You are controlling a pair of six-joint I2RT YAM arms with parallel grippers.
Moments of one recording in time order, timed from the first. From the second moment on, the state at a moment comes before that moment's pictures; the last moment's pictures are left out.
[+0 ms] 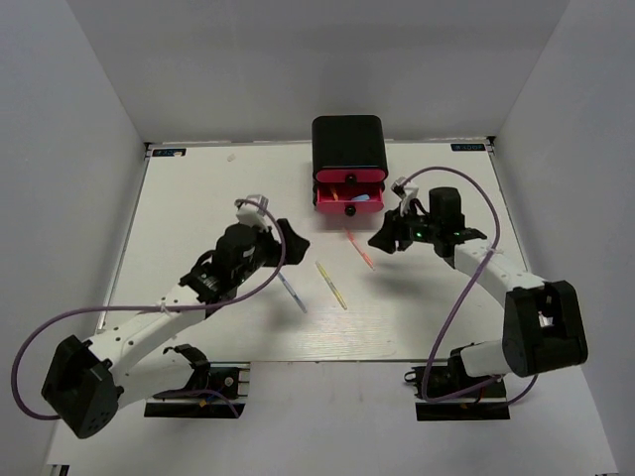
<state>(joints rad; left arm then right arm) -0.68 1.05 0.67 0.04 -0.11 -0.57 0.24 1.37 0.77 -0.04 -0.74 -0.07</state>
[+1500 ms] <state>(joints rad) -0.68 0.73 0.47 -0.12 -0.23 -0.85 0.40 1.77 1.08 0.10 -0.33 0.57</state>
